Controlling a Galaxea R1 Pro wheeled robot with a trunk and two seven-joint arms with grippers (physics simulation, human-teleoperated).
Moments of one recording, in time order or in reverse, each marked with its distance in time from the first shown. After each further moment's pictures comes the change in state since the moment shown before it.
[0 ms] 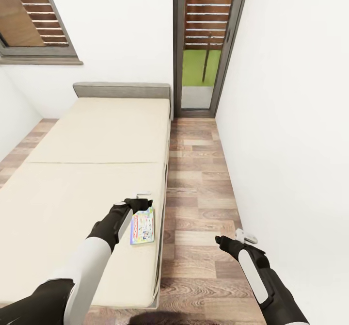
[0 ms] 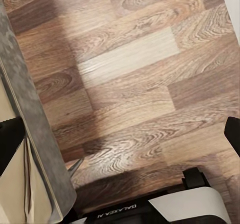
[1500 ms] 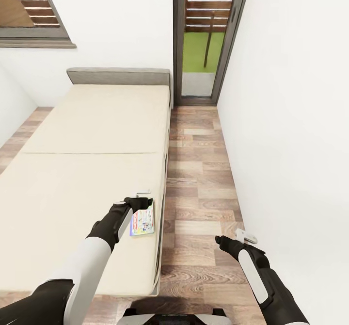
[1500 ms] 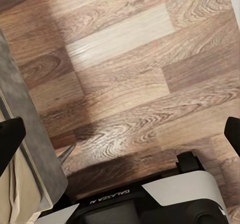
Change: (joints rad) left arm 0.001 0.000 -0.003 -0.012 0.006 -0.006 -0.006; right arm 0.000 0.000 0.000 0.000 0.000 0.000 0.001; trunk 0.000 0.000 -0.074
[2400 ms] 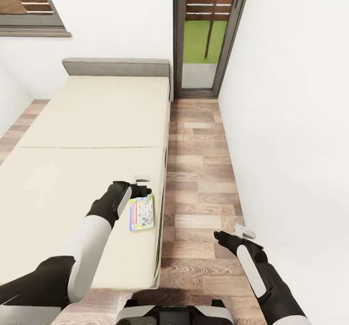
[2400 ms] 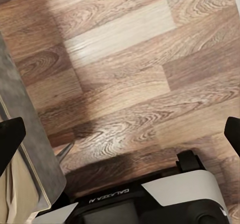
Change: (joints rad) left arm -0.136 0.002 0.016 -0.016 0.005 0.300 0.006; right arm -0.028 0.002 0.010 0.002 0.000 0.000 -0.003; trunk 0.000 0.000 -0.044
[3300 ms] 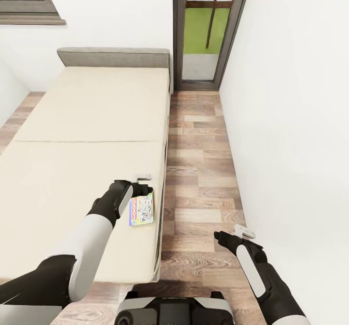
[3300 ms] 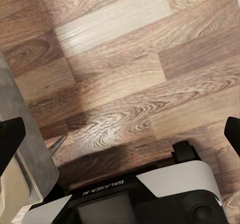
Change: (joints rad) left arm -0.008 -0.006 -0.009 0.000 0.001 -0.003 0.000; right arm -0.001 0.001 0.002 0.001 0.003 -0.002 -0.005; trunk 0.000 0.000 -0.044
